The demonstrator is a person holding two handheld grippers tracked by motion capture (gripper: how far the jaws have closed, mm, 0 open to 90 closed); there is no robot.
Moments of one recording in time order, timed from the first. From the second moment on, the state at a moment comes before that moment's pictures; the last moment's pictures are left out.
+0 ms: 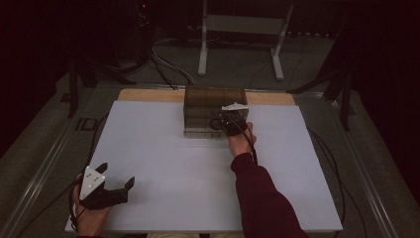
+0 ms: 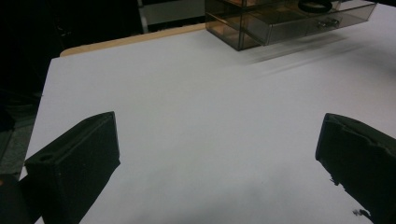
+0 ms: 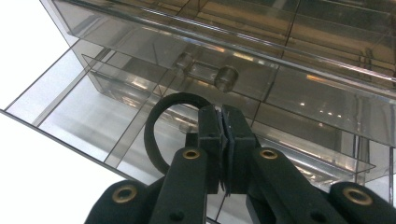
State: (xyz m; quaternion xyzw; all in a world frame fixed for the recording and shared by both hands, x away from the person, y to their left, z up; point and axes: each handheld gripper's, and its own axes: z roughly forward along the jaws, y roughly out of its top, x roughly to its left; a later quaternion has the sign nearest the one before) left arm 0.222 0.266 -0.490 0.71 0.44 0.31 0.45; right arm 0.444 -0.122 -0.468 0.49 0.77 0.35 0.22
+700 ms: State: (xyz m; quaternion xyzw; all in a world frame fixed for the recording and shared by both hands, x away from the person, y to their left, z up) left arm 0.222 0.266 -0.490 0.71 0.44 0.31 0.45; right arm 0.447 -0.117 -0.477 0.49 0.78 0.33 0.22
